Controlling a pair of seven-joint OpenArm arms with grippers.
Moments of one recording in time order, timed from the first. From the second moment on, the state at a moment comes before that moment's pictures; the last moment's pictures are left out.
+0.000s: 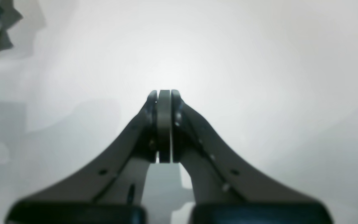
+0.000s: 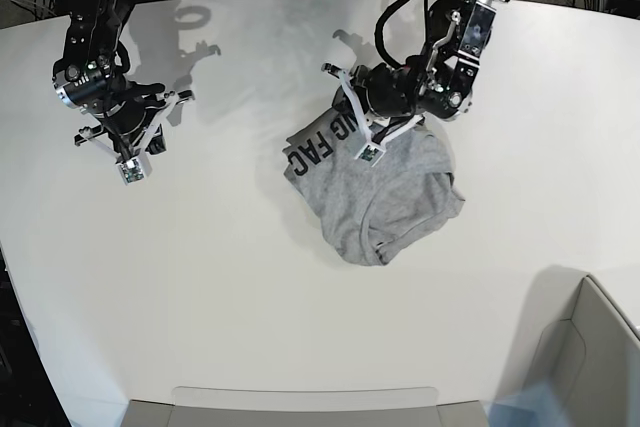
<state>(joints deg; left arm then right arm) 1.0 -10.0 17.9 91.9 -27.2 -9.1 62.5 -9.8 13.7 12.5 109.5 14.0 26.2 -61.1</state>
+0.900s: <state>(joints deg) -7.1 -9.5 3.0 88.2 -18.3 -8.6 45.1 -12.7 14.3 12.5 111.1 14.2 26.2 -61.0</state>
